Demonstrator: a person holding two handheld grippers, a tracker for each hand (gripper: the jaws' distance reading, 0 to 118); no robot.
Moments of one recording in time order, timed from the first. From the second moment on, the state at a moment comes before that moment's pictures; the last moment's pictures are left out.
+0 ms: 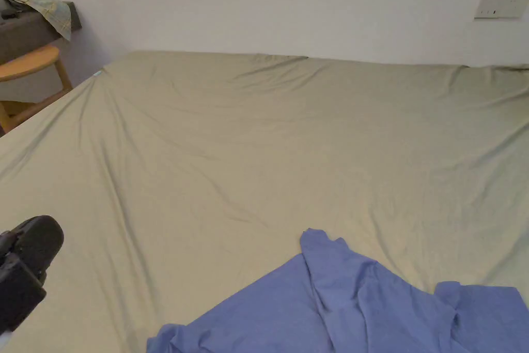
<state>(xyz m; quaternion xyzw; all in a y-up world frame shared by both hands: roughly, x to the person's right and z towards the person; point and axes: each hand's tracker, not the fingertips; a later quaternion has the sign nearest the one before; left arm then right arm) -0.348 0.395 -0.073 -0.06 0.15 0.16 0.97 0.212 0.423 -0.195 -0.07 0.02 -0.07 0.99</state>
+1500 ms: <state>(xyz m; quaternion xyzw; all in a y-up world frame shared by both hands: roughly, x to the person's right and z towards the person) -0.327 0.187 -0.192 -0.38 0.05 0.19 0.91 0.148 0.324 -0.312 -0.25 0.14 0.01 0.96</state>
